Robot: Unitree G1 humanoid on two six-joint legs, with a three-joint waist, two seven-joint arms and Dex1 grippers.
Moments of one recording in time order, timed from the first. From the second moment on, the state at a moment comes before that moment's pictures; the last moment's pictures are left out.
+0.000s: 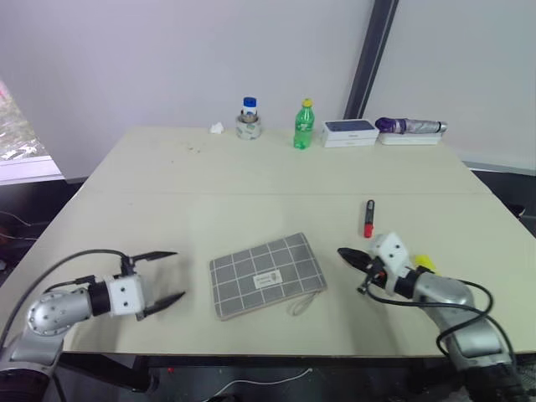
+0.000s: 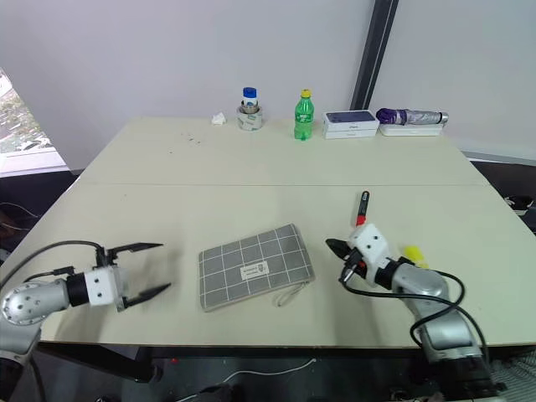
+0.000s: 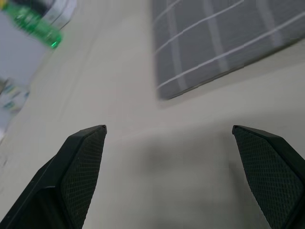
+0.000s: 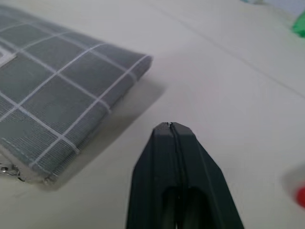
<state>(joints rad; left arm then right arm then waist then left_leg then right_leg) -0.12 0.80 0.07 0.32 -0.05 -0.77 -0.97 -0.20 -0.57 0.00 -0.01 0.16 0.13 0.73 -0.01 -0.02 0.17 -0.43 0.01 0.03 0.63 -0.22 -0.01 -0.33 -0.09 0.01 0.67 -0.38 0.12</state>
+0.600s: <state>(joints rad) -0.37 0.72 -0.16 0.59 0.11 -1.10 -0.88 -0.26 -0.47 0.13 0.07 -0.07 0.10 0.57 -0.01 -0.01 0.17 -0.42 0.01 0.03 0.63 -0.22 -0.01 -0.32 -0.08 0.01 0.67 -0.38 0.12</state>
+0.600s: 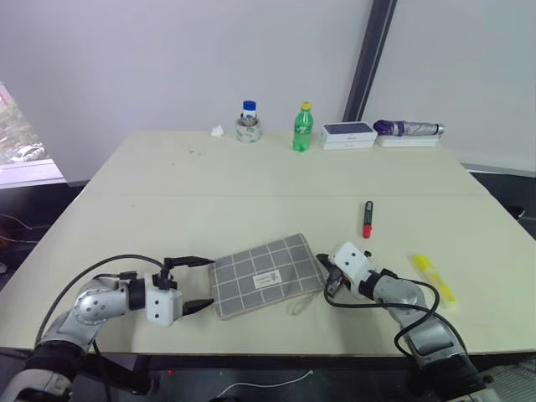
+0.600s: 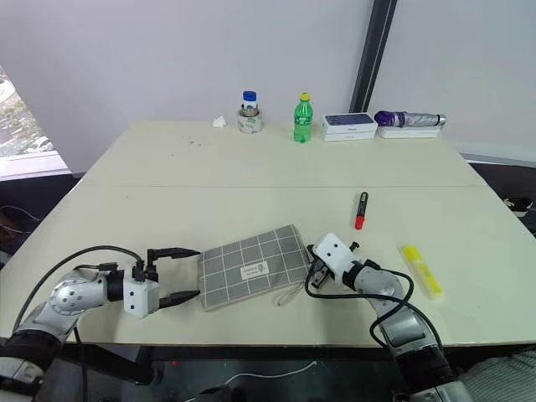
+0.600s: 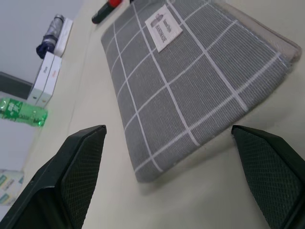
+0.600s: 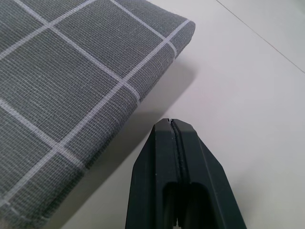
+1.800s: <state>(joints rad) -0.46 0.62 -0.29 0.60 0.13 -1.06 -0.77 -0.16 -0.45 0.09 -0.12 0.07 0.29 0.65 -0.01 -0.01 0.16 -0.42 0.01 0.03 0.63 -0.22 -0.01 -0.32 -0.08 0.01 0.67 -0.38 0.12</state>
